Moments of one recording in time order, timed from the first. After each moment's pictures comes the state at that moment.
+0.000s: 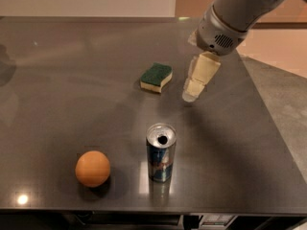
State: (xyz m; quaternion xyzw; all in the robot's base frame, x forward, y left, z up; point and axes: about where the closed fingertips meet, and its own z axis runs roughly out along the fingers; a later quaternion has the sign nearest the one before) arm 0.539 -0.093 0.942 -0.64 0.74 0.06 0.21
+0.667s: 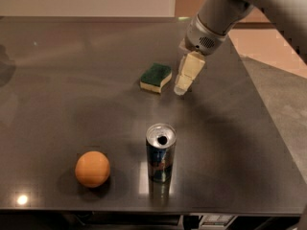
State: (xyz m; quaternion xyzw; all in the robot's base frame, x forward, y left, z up) arm 0.606 -0.082 0.897 -0.64 0.74 0.10 0.19
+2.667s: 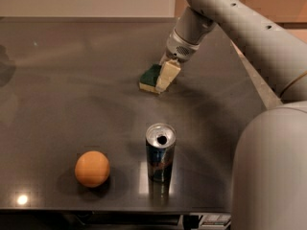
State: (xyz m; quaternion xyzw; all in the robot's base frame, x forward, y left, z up) arm 0.662 -0.035 0.834 -0.65 0.73 0.14 0.16
